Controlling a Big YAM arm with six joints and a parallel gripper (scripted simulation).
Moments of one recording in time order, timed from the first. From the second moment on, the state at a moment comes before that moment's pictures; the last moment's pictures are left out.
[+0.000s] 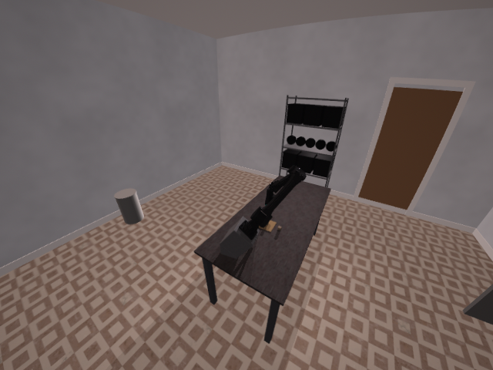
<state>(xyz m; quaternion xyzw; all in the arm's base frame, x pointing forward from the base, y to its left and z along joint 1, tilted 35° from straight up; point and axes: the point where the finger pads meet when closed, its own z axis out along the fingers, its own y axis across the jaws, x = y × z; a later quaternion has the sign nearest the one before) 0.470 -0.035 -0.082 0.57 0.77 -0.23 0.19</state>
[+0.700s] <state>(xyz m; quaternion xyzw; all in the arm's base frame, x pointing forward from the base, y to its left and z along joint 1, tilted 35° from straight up) 0.367 -0.086 -0.038 0.68 0.67 -0.18 0.24</state>
